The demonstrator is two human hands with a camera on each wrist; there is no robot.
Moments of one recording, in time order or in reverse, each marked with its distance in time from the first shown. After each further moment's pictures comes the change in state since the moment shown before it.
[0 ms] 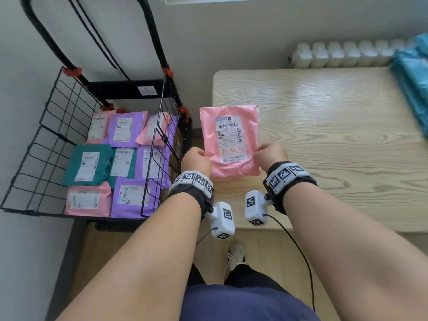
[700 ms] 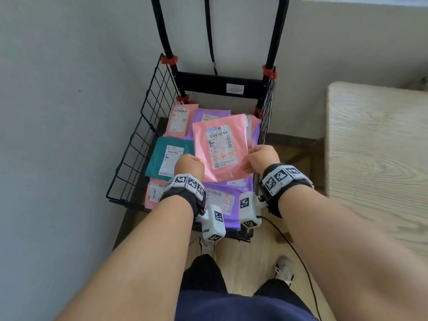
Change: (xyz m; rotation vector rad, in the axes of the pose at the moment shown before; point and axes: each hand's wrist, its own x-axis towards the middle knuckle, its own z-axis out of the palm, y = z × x) left_hand 0.168 -0.205 -0.230 0.007 0.006 -0.220; right_hand -0.052 -0.211 0.285 0.024 -0.303 -0.064
